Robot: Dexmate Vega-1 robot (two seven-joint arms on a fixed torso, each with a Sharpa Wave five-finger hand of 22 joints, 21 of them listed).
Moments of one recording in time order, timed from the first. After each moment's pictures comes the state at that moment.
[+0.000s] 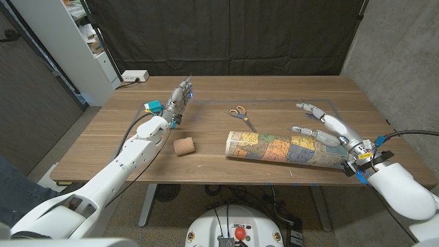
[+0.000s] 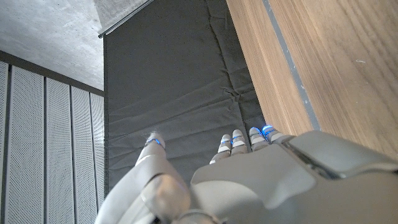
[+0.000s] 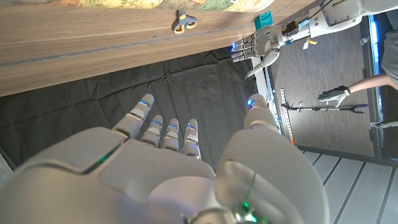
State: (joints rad) left arm 0.78 0.53 0.41 -1.35 -0.65 -0.16 -0.05; left_hand 0.17 0.00 0.31 -0.08 0.19 -0.07 0.08 0.19 0.17 -0.09 0.06 0.21 0.19 -0.14 0.09 0.20 0.18 -0.17 0.01 0.22 0.18; right arm -1.84 -0.60 0.31 -2.30 -0.26 0.23 0.01; right_hand 0.53 -0.05 0.27 -0.18 0.29 0.13 -0.08 0.19 0.19 0.03 -0.02 0.19 0.19 -0.02 0.07 0.19 0.20 0.17 0.05 0.18 0.17
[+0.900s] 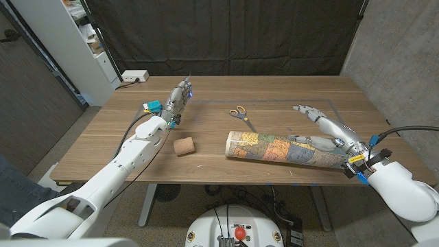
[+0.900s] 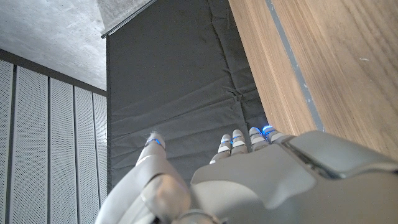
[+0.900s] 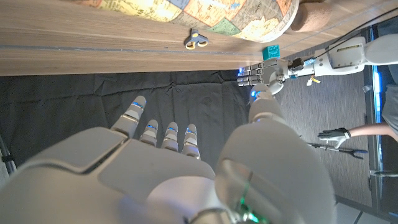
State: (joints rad) left arm 0.79 0.54 0.40 -1.36 -0.65 -0.17 -0.06; left_hand 0.16 0.00 0.30 -0.08 0.19 -0.07 0.08 0.19 0.17 -0.09 0.06 0.21 0.19 -0.13 0.08 0.20 0.18 -0.17 0.01 0.22 0.18; right arm -1.87 -0.59 0.32 -2.41 -0.45 0.11 0.06; right_hand 0.62 -0.11 0.27 -0.17 0.36 0.03 -0.09 0.18 0.19 -0.05 0.00 0.18 0.19 -0.11 0.11 0.18 0.20 0.10 0.14 0.18 0.17
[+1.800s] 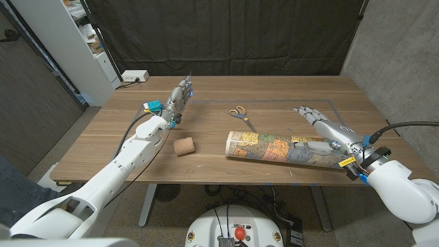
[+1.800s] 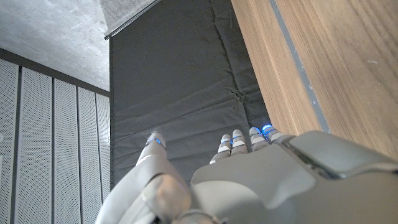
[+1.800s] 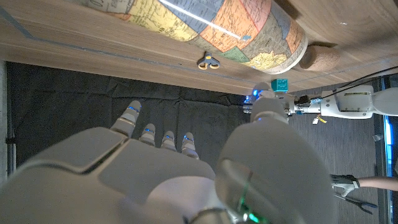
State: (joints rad) left arm 0.79 0.54 0.40 -1.38 -0.65 -0.17 -0.05; left_hand 0.17 0.01 0.31 -0.08 0.19 -0.07 0.08 0.19 0.17 -0.09 0.06 0.21 0.19 -0.13 0.08 0.20 0.18 -0.17 0.02 0.22 0.18; right arm -1.90 -0.59 0.31 -2.52 -0.65 -0.04 0.17; right_hand 0.63 -0.12 0.24 -0.14 0.42 -0.10 -0.07 0.18 0.19 -0.17 0.05 0.17 0.19 -0.17 0.14 0.18 0.21 0.03 0.20 0.18 0.17
